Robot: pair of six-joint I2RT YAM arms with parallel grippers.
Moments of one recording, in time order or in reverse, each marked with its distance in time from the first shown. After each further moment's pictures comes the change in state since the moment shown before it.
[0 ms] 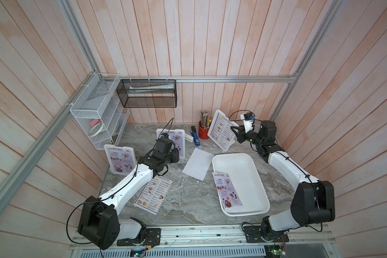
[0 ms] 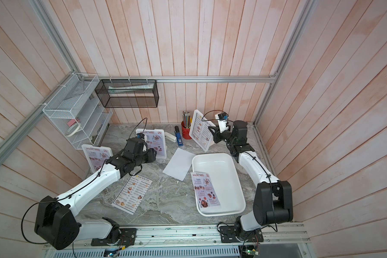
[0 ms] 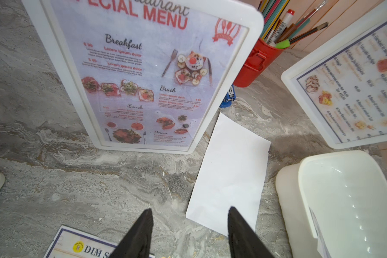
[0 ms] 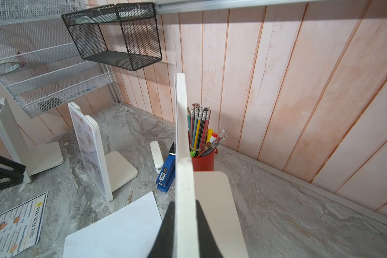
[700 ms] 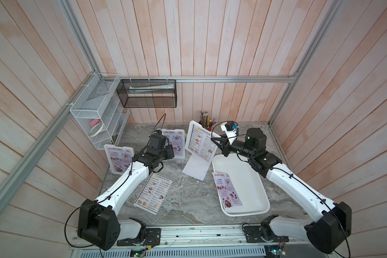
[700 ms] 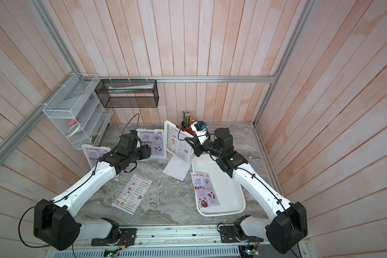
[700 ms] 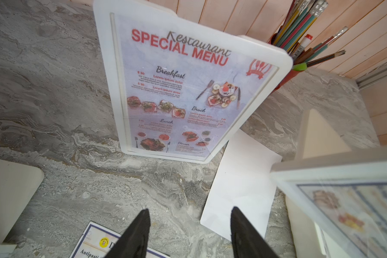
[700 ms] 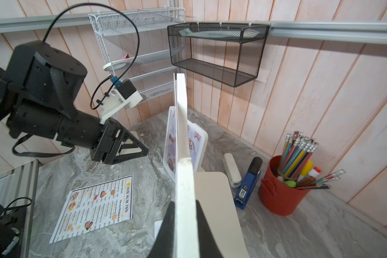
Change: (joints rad) left arm 0.076 -0.011 0.047 -0.063 0.005 0.010; right arm 0.382 -0.243 -0.060 -0.164 0.092 0.031
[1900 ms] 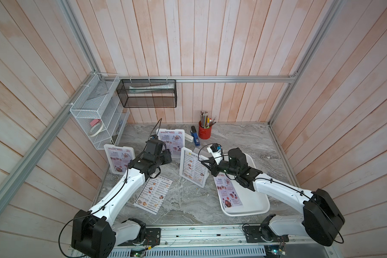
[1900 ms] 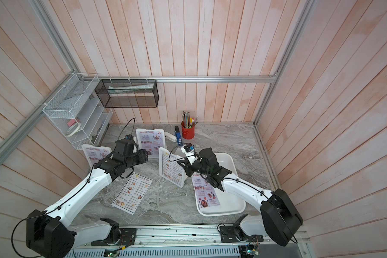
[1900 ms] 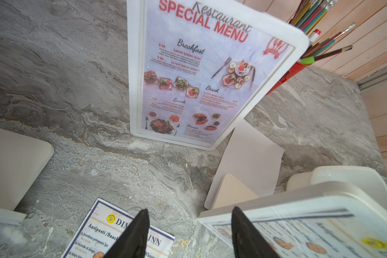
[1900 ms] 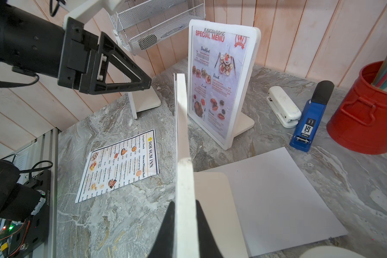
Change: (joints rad) left arm 0.005 -0.105 -0.091 -0.023 0.000 -0.045; right arm 0.157 0.076 -0.314 0.242 0.093 0.122
